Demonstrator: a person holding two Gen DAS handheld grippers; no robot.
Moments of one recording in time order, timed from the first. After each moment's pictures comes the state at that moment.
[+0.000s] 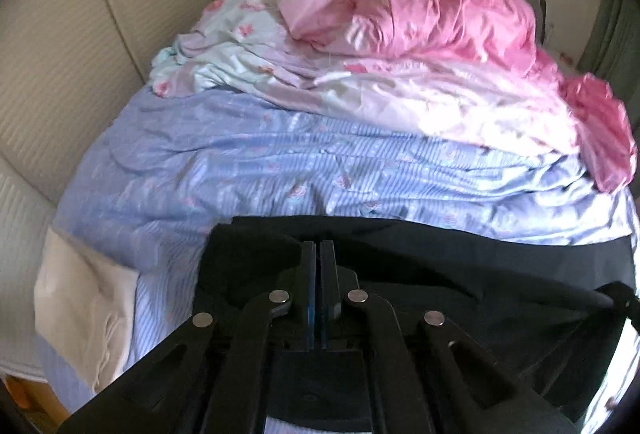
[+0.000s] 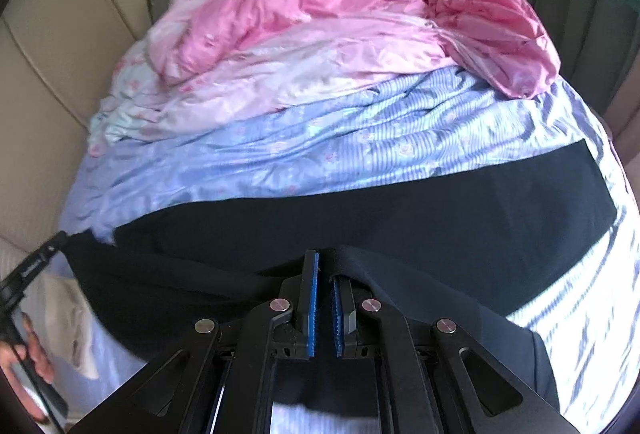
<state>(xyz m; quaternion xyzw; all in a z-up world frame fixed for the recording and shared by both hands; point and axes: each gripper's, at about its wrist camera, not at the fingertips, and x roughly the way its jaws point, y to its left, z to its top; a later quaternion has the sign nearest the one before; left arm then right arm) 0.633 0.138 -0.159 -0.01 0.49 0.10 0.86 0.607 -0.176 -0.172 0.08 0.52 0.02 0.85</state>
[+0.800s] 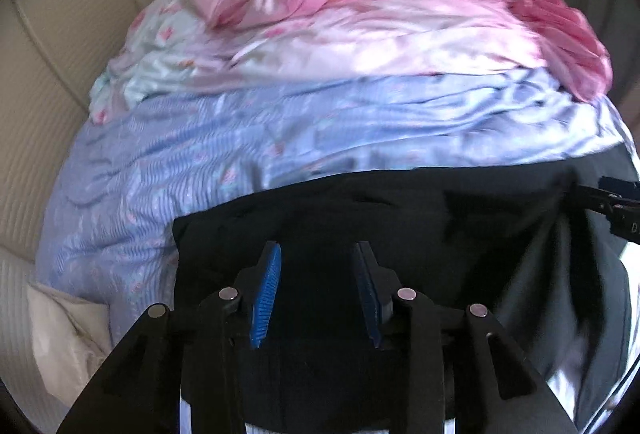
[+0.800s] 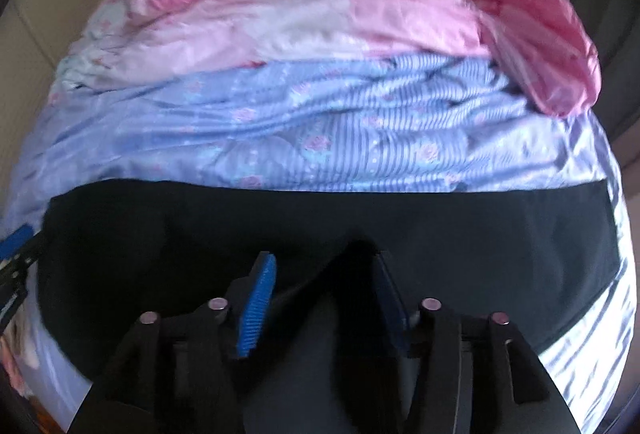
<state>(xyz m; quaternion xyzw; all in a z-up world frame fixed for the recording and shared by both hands) 0.621 0.083 -0.194 0.08 0.52 -0.01 0.85 0.645 -0.155 -0.217 -0.01 0.55 0.03 0.83</state>
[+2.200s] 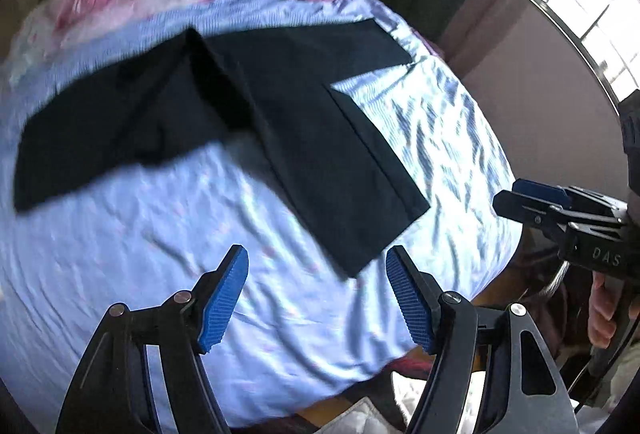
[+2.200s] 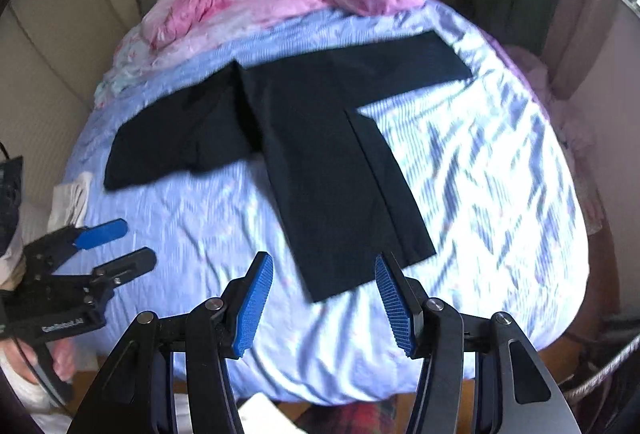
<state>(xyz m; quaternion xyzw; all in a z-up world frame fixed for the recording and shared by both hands) 0.266 -0.185 -0.140 0.01 0.57 -0.23 0.79 0.236 -0.384 -0.128 0.10 0.54 0.03 0.83</state>
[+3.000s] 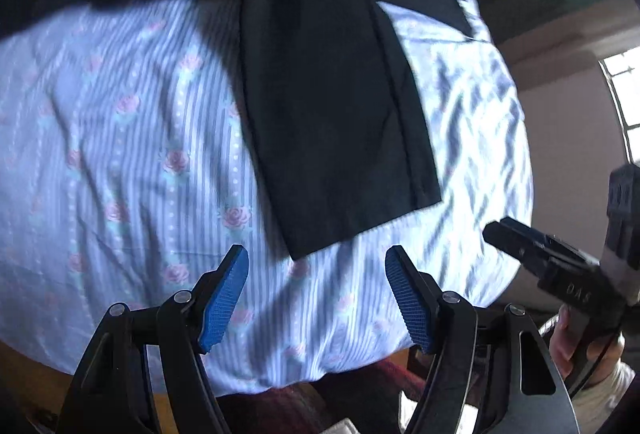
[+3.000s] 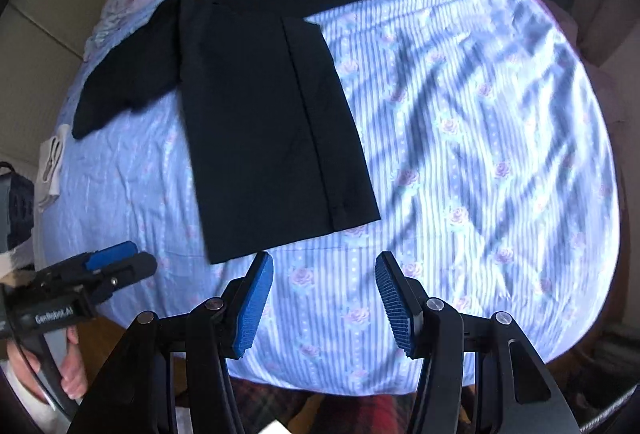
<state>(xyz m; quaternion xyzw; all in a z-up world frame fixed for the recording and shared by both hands) 0.263 -0.237 -0.280 -0.14 0.66 -0.14 0.72 0.258 -0.475 -0.258 0.10 0.63 0.06 0.77</state>
